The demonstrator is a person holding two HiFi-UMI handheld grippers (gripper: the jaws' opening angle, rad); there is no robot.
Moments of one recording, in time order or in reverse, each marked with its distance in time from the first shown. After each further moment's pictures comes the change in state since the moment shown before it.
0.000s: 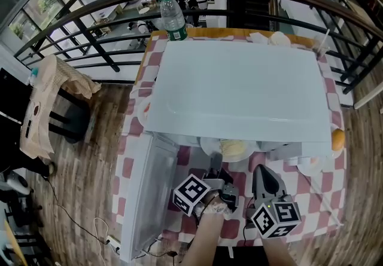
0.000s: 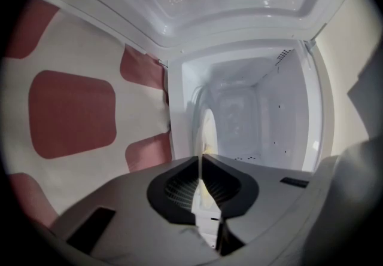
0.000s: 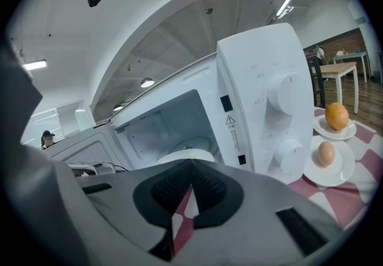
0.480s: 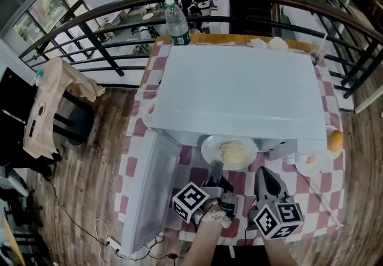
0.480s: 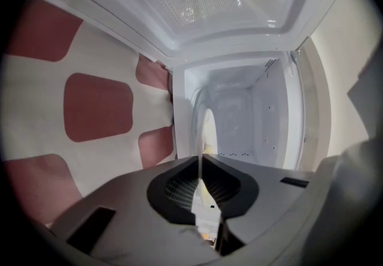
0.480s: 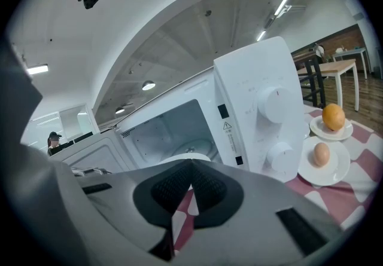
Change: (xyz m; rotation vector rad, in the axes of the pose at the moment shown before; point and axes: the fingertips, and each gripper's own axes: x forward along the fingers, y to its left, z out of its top) left arm -0.034 -0.004 -0.012 -0.020 0.006 -0.008; right arm -0.020 0.002 0.006 0.013 -0.013 0.018
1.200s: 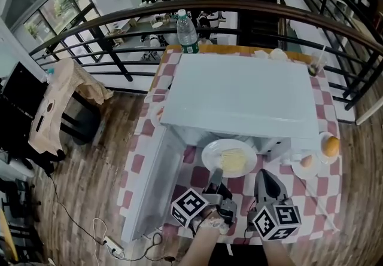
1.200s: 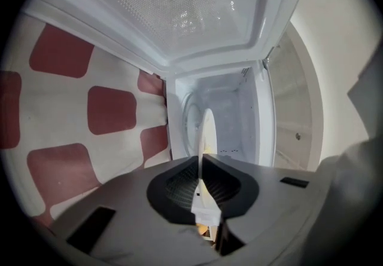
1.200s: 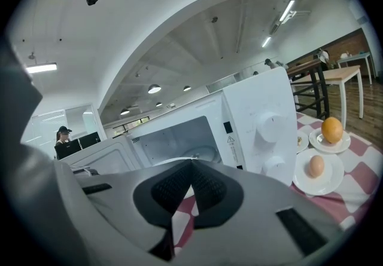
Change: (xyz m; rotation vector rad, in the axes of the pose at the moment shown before) left arm -0.041 -0.022 -0.011 0.037 -0.020 -0.037; right arm -0.028 0.013 0.016 -0.040 -0.052 0.032
